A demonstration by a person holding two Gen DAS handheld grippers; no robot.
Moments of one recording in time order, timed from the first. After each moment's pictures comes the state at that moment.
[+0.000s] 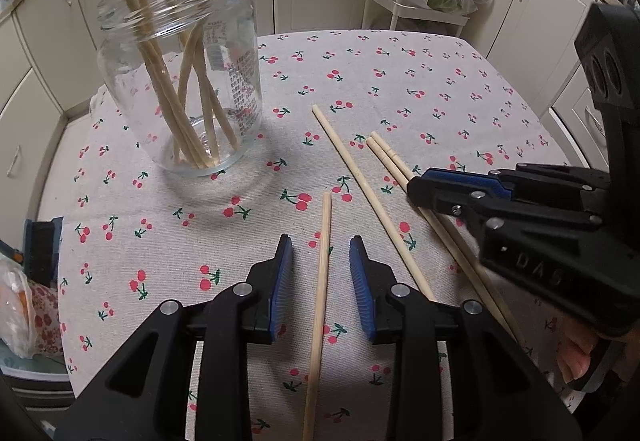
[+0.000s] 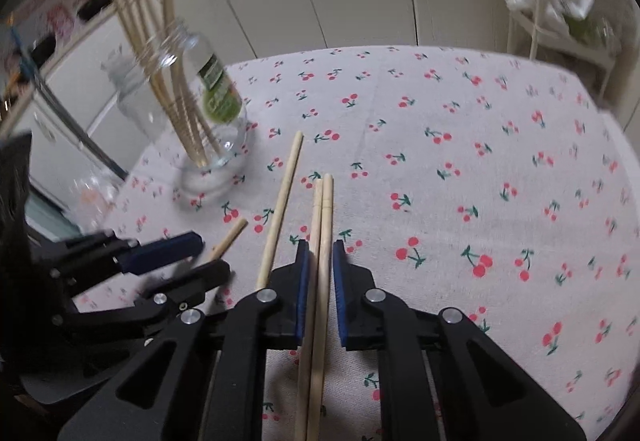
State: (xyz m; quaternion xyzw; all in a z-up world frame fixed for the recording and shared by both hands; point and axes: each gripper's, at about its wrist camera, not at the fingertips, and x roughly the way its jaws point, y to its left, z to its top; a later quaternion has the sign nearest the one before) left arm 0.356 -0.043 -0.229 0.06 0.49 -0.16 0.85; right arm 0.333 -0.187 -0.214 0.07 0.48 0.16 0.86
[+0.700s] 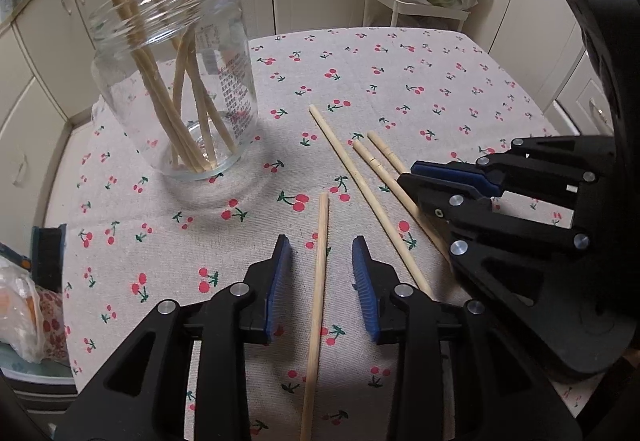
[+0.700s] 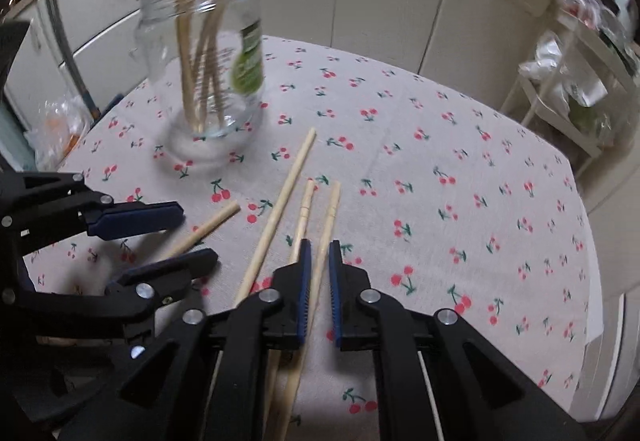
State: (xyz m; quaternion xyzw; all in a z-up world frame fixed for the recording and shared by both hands) left arm 0.355 -0.051 -0.230 0.08 0.49 -0.15 0.86; right arm 0.330 -0.151 -0.214 -0.11 0.47 0.14 0.87
